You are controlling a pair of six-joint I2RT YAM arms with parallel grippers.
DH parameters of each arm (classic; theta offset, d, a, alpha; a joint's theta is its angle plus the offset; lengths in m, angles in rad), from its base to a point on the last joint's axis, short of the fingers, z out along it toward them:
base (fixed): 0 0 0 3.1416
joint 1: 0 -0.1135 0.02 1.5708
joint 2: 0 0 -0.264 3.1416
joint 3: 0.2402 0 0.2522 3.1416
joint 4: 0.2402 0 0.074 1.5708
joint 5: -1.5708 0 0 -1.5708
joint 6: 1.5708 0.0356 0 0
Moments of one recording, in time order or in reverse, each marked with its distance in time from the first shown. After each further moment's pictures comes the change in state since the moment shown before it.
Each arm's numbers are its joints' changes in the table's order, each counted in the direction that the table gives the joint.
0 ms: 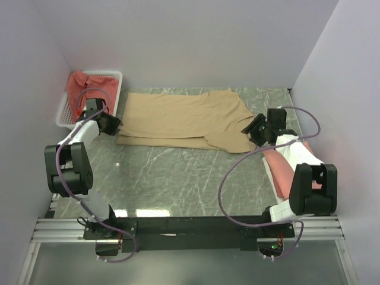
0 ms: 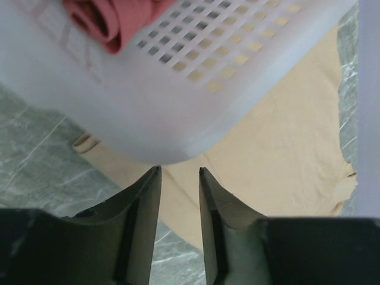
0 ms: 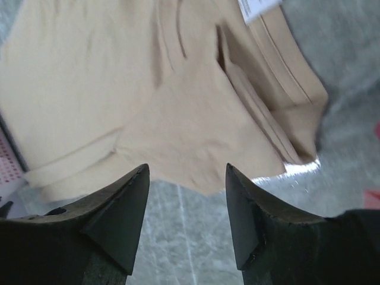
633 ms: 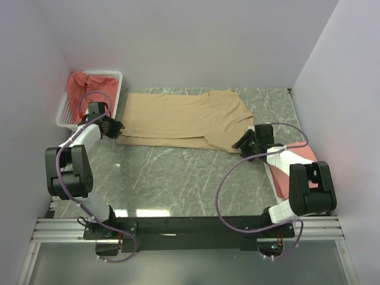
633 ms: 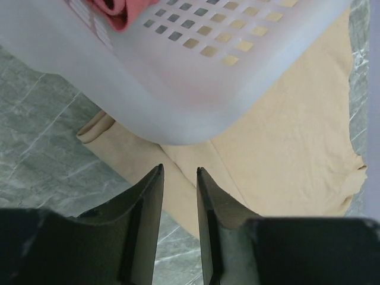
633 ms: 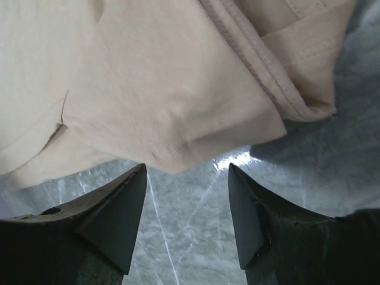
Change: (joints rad) left arm 0.020 -0.041 -0.088 -0.051 0.005 0.005; right arm -0.110 -0.027 -0.253 -0.147 -0.041 0.087
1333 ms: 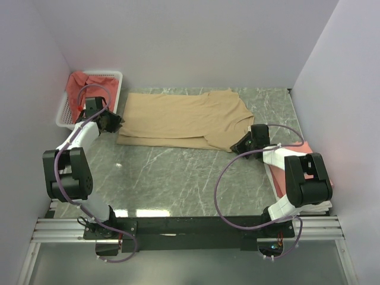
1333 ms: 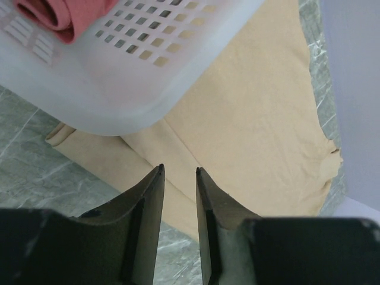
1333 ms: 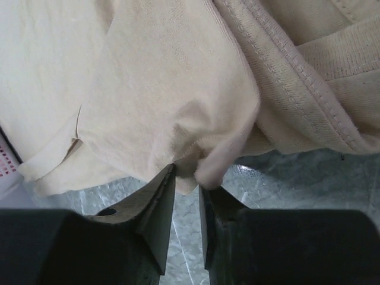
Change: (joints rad) left arm 0.000 -0.029 0.053 0.009 -0.045 0.026; right arm -0.029 0.107 -0.013 -0.166 0.023 0.116
